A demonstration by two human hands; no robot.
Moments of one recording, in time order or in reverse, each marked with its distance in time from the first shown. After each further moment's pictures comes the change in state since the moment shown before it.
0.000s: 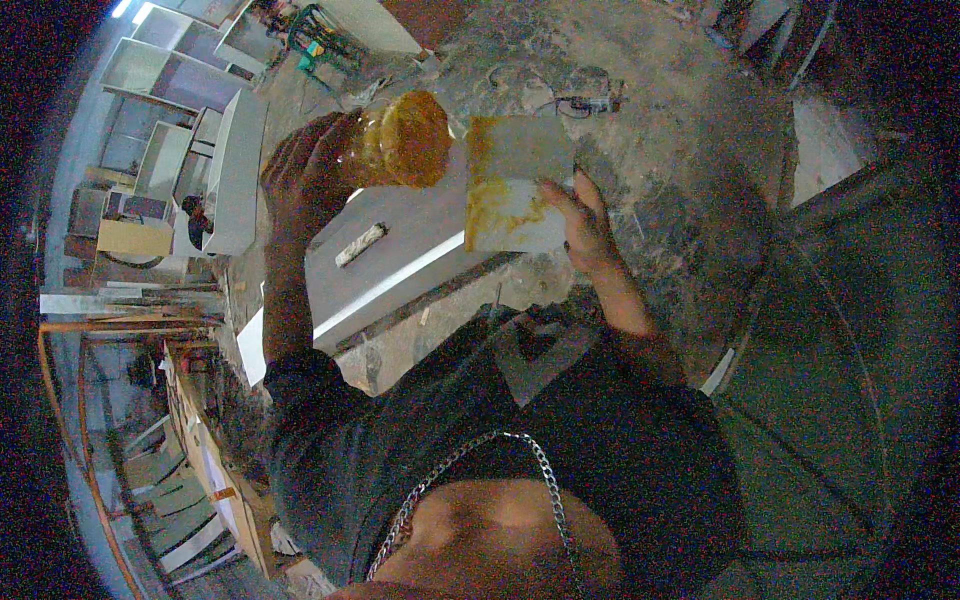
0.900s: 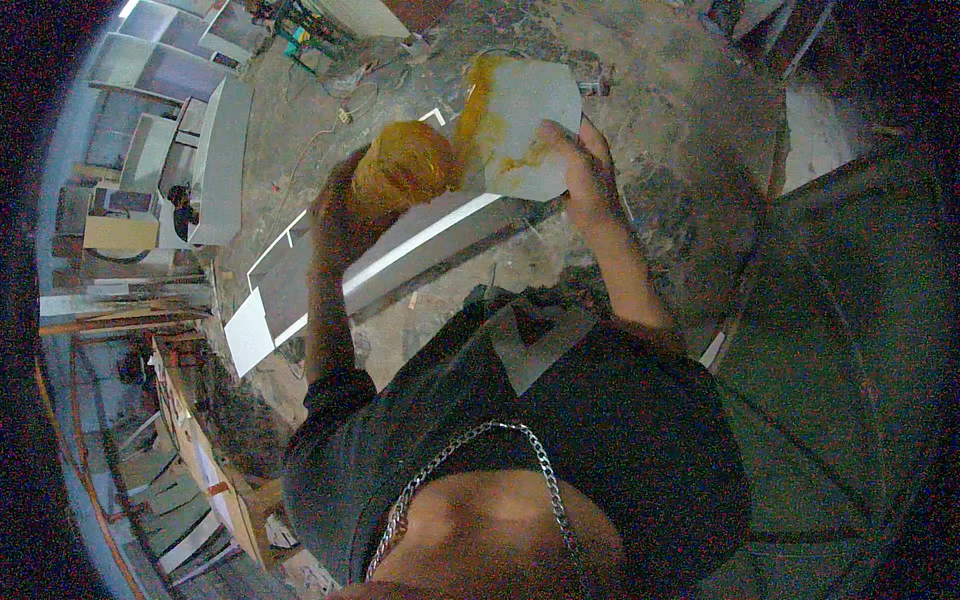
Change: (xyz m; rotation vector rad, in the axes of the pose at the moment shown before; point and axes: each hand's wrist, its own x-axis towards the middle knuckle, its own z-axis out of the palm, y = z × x) left_hand -0.102 0.051 0.063 -0.427 -0.122 -0.467; right_hand 0.024 0.001 0.003 -0.018 0.093 -0.066
